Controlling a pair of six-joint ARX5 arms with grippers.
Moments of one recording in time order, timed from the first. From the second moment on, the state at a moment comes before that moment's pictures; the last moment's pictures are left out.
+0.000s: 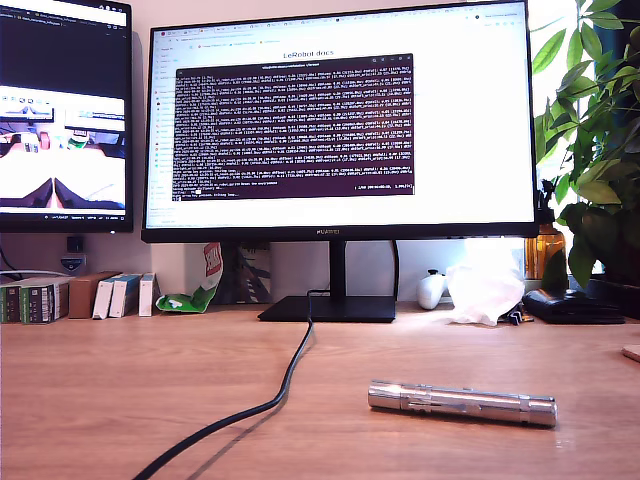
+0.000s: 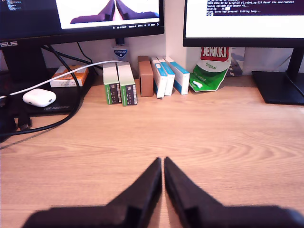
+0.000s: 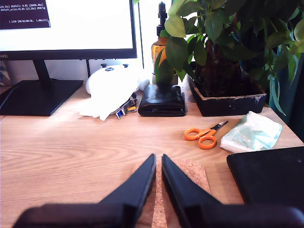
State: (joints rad) left arm -0.20 0.00 0.01 -0.18 -0.22 -0.10; right arm -0.06 0.01 0.02 -0.17 -0.03 0.00
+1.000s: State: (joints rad) left arm -0.20 0.00 0.01 -0.08 -0.03 -0.26; right arm -0.06 0.01 0.02 -0.09 -0.29 0.42
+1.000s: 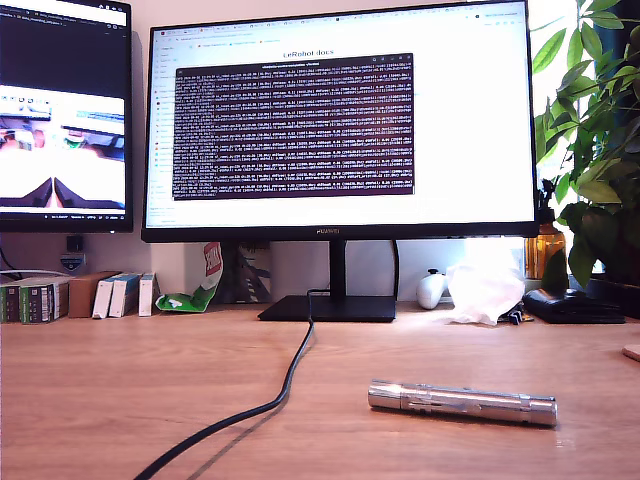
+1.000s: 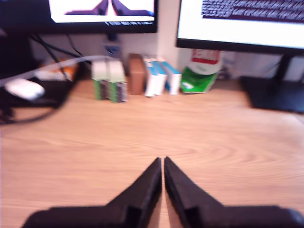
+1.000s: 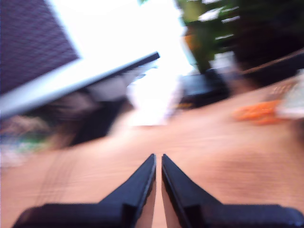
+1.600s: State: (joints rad) left arm -0.20 0.03 0.09 0.19 0.50 -0.31; right arm -0.06 0.03 0.19 -0.03 -0.79 0.62
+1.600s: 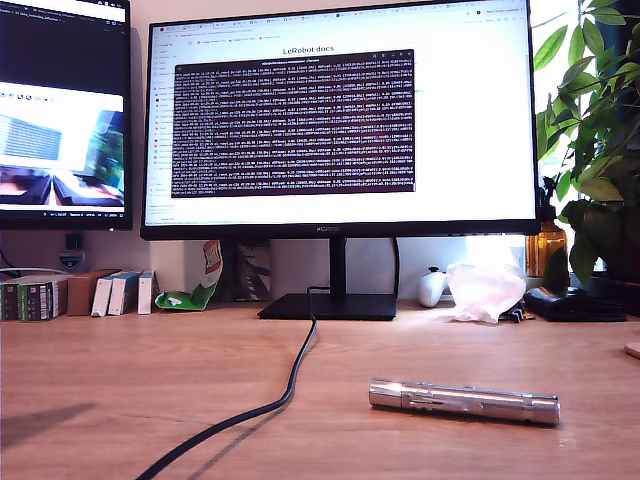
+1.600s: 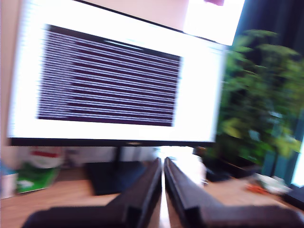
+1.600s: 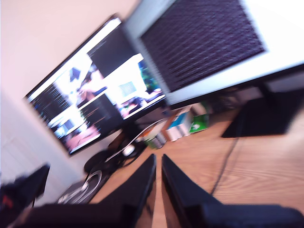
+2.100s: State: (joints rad) left arm -0.20 0.60 0.43 -0.07 0.80 -0.02; right arm -0.03 0.49 0.51 -0.43 -0.79 0.05
